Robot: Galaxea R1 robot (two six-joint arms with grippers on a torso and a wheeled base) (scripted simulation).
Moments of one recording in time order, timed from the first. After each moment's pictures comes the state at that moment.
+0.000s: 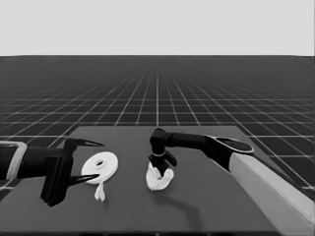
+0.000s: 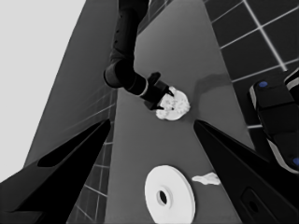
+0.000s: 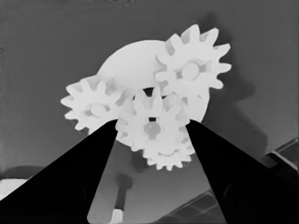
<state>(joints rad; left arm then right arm) -0.34 1.75 -0.42 0.31 0.68 0.35 -0.10 3.09 -1.81 -0.27 -1.49 2.20</state>
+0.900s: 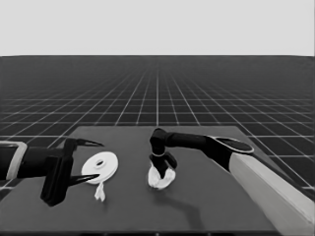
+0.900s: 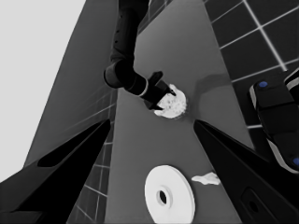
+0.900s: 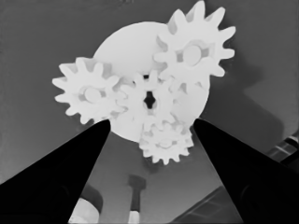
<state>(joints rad) -0.34 1.75 -0.42 0.31 0.68 0.35 -0.10 3.09 -1.81 -0.27 -1.49 2.34</state>
